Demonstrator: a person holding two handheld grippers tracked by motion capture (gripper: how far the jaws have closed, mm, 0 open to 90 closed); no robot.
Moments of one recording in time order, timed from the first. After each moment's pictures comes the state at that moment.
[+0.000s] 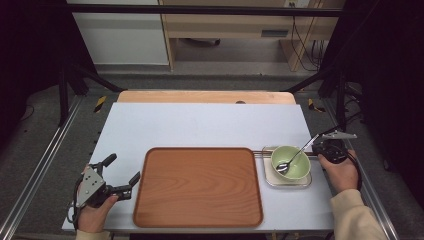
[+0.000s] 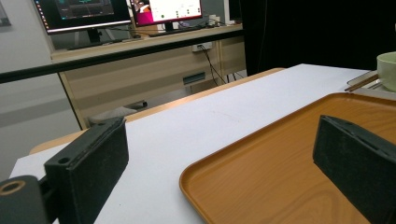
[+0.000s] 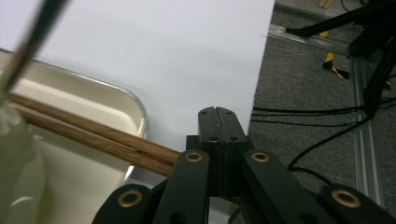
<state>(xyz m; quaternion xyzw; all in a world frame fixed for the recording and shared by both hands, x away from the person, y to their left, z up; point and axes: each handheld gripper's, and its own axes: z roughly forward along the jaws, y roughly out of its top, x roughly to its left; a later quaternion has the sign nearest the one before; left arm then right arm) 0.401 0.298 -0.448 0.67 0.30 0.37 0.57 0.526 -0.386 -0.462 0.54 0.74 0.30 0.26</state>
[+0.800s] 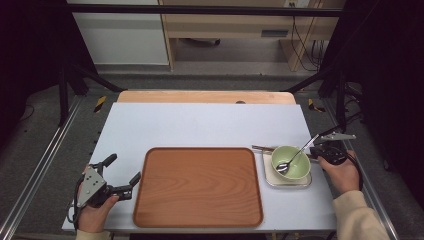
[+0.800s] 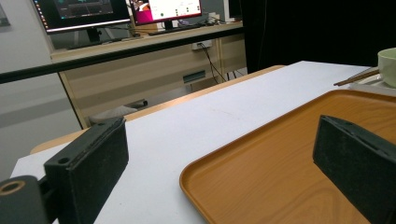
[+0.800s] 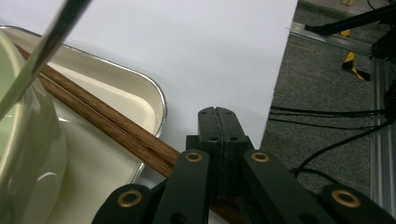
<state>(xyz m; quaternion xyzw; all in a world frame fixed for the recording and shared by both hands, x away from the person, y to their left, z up) 0.402 0.297 -0.448 0.68 0.30 0.37 0.56 0.524 -0.386 -0.464 0.52 0.76 0.30 0.24</state>
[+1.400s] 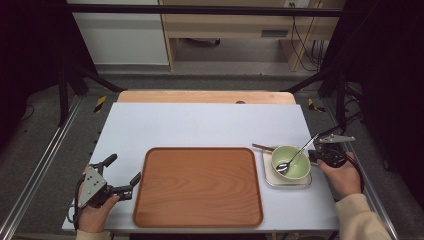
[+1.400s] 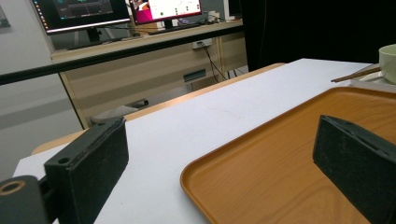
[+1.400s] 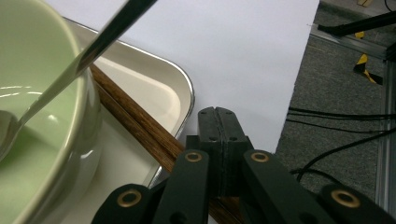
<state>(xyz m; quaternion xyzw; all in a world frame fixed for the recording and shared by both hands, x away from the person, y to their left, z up) 0.402 0.297 -0.449 0.68 0.30 0.37 0.56 0.514 -0.381 -0.460 0.50 0.78 0.30 0.22</state>
